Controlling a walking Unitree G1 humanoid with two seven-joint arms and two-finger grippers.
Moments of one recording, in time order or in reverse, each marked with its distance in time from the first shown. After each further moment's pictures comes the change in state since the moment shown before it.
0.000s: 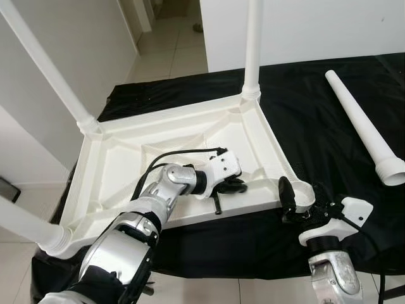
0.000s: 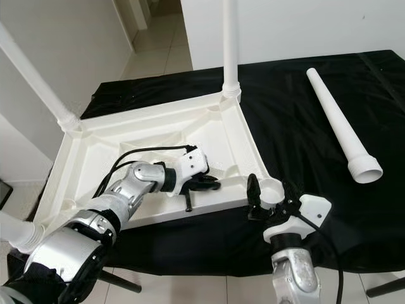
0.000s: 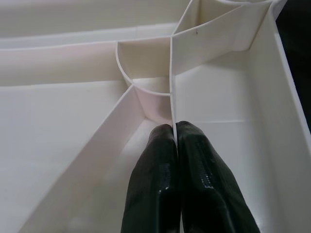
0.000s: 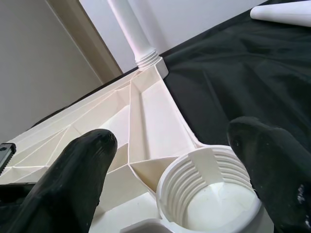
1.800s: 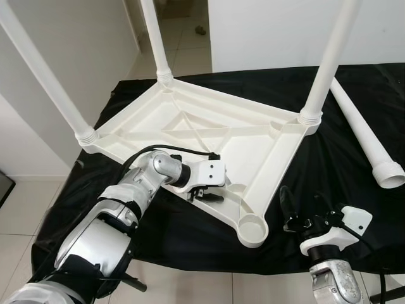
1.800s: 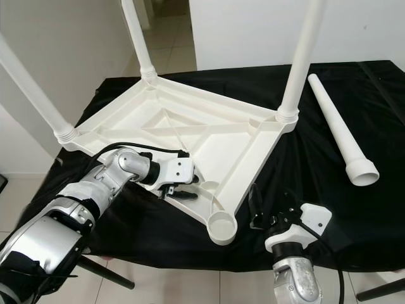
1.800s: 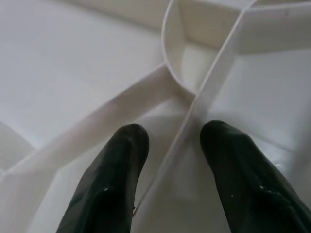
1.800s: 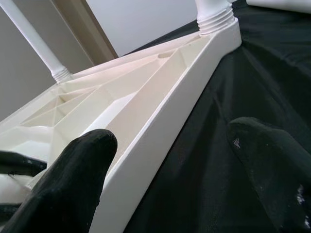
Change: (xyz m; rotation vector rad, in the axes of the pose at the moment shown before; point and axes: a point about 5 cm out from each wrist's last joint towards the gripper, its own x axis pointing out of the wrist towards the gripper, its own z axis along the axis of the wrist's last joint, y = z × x) left arm -0.030 0.020 -0.010 0.279 0.275 -0.075; right arm -0.011 -0.008 -0.010 -0.004 0.056 -0.031
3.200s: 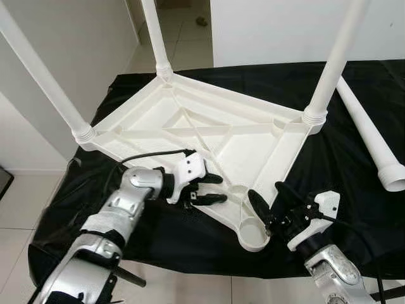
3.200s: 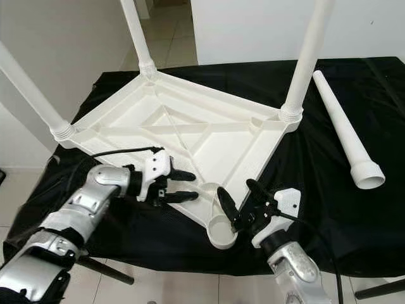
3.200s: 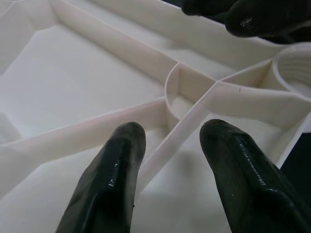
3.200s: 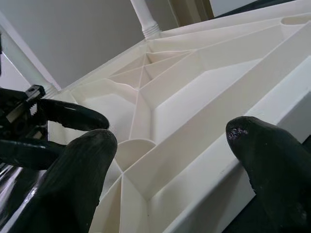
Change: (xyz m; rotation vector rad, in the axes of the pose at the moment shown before) left arm -0.038 -0.023 -0.007 -0.251 -0.318 0.016; right arm 0.013 0.019 -0.001 -0.005 0.117 0.406
